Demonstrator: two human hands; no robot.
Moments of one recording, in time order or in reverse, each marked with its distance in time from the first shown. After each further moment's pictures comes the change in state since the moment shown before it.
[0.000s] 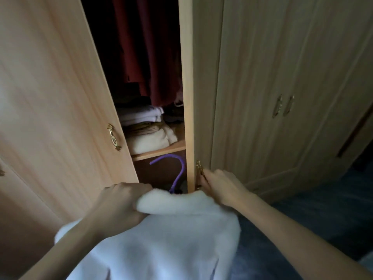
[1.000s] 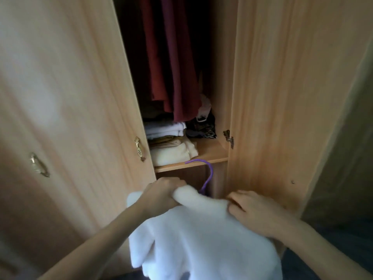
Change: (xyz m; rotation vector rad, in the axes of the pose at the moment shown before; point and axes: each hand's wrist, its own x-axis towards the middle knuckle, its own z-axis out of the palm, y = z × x) left_hand 0.056 -0.013 0.032 -0.161 -0.027 0.008; right_hand -0.038 -0.008 -0.034 -0.064 -0.042 -0.021
